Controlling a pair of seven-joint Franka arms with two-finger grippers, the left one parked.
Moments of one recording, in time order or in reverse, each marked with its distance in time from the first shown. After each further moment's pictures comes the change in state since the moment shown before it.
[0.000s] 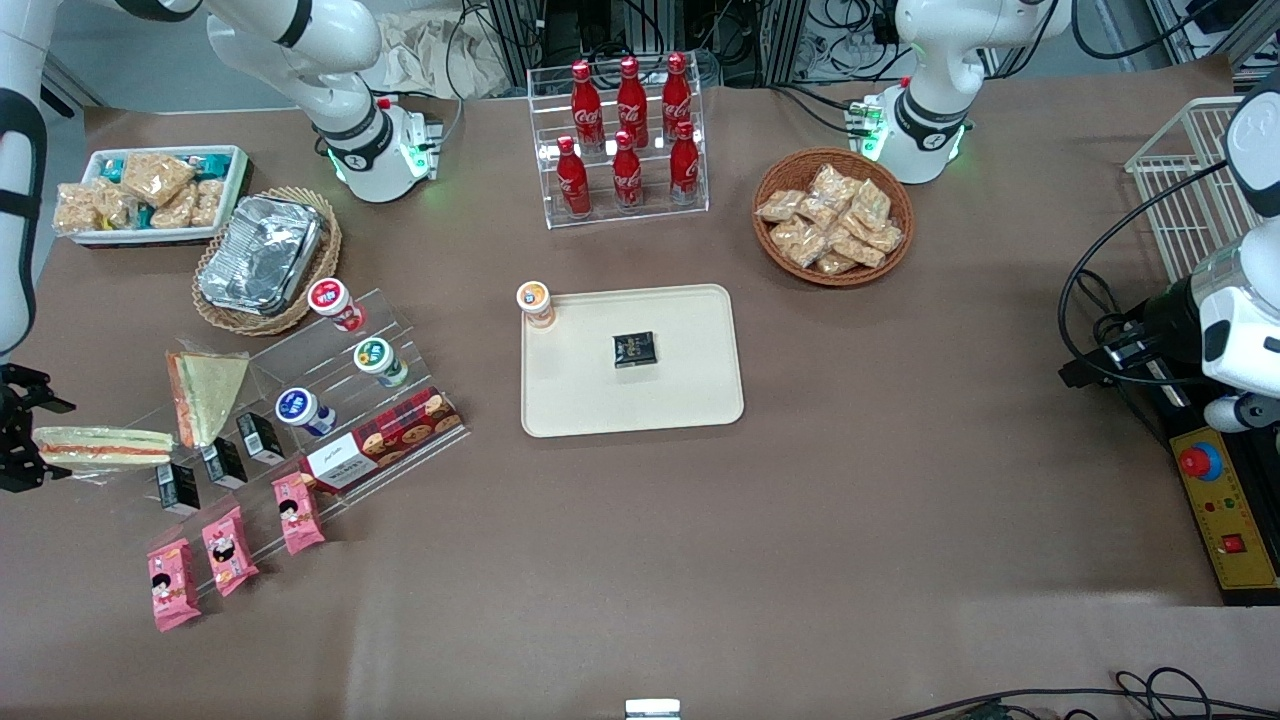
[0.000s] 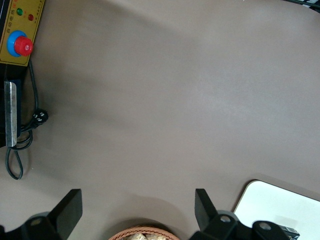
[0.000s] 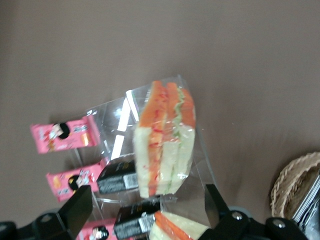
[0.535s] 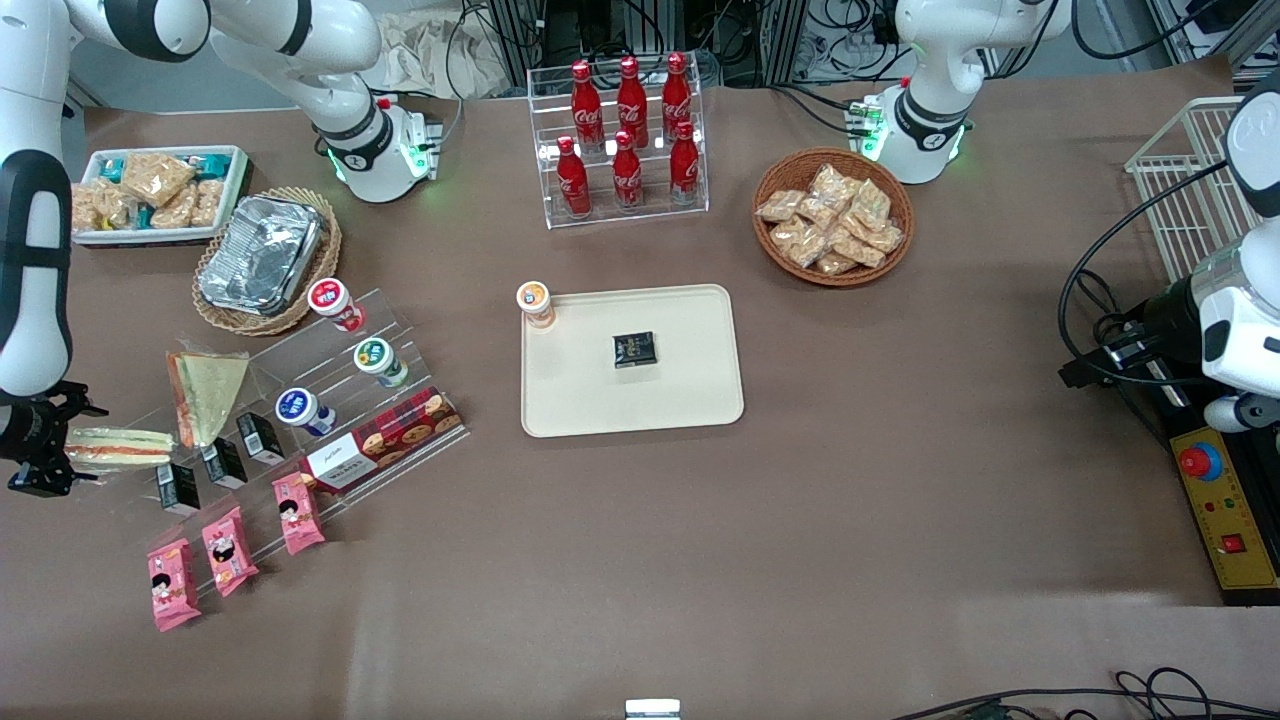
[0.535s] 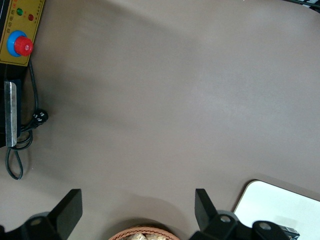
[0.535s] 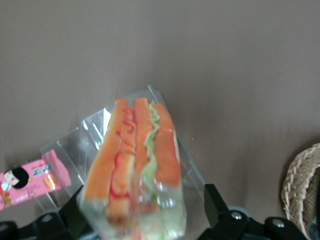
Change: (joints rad) arm -0.009 0.110 -0.023 0.000 -0.001 0.055 0.112
